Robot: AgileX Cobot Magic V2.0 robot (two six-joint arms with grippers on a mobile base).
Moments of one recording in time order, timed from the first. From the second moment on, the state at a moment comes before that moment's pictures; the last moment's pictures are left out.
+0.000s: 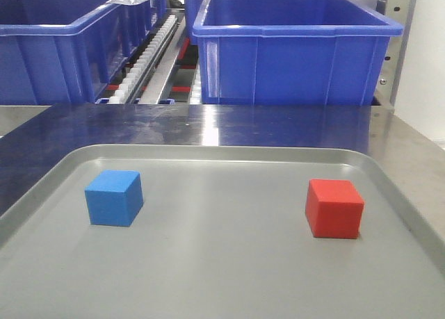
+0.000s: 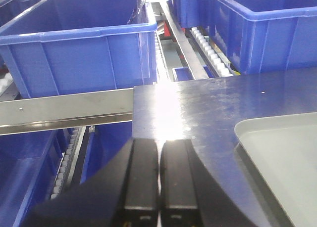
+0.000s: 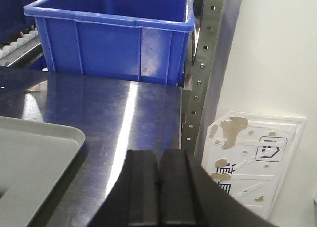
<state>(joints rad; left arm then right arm) -0.16 -0.01 0.01 0.09 0.12 -0.06 0.07 -0.01 0.03 0.06 0.08 -0.08</state>
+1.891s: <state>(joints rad) -0.16 -0.01 0.01 0.09 0.12 -0.06 0.07 -0.01 0.03 0.06 0.07 -0.08</state>
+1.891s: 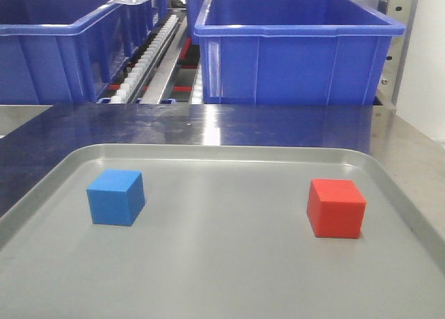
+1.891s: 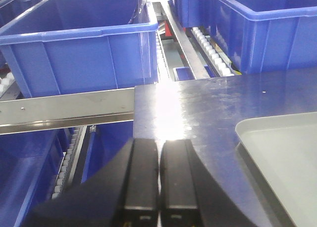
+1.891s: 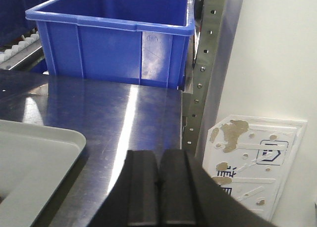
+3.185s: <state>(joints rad) -0.16 -0.01 0.01 0.09 0.12 -0.06 0.09 0.83 -0.55 0.21 0.42 0.01</state>
